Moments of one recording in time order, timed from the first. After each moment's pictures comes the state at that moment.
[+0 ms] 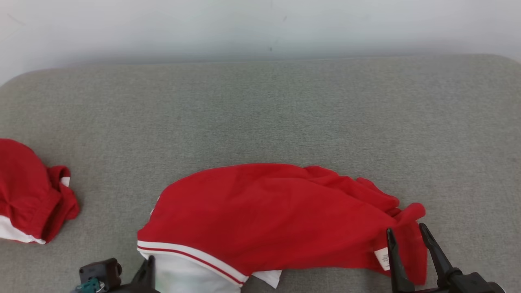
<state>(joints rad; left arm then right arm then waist) 0.06 0.15 -0.16 -0.05 -0.46 0.17 0.30 0.11 -0.05 0.02 0.05 0.07 0.13 -0.25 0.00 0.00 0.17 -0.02</state>
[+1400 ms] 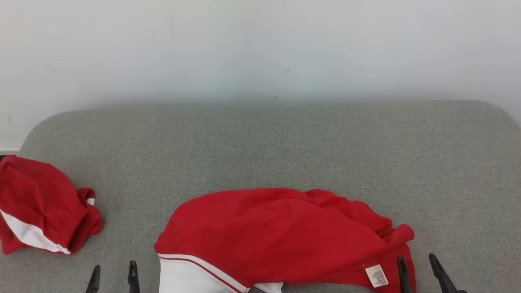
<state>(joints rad) 0.19 0.06 0.04 0.01 -0.17 -0.06 -0.26 0.16 -0.05 -0.03 0.14 0.11 0.13 -0.26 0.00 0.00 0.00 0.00</state>
